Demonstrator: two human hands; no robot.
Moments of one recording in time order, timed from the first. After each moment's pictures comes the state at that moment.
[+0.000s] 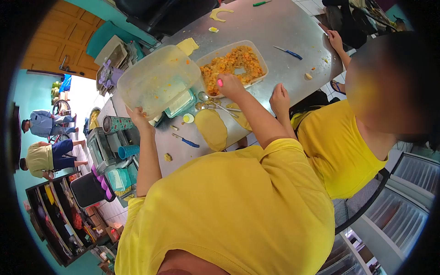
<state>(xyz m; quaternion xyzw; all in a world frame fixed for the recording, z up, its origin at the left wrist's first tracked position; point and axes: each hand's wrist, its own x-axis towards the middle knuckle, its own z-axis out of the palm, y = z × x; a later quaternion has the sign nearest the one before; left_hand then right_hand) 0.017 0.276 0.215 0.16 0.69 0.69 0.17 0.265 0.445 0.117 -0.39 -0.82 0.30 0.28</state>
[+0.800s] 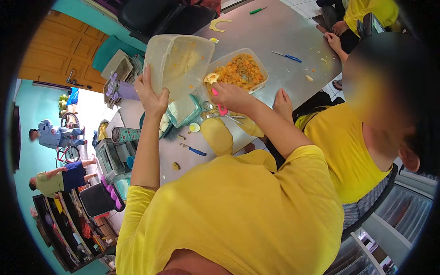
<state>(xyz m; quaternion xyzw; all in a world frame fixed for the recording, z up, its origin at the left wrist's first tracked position) 0.055 0.345 0.291 0.66 0.64 0.36 -0.16 0.290 0.419 0.205 -0.13 -0.95 0.13 0.24</state>
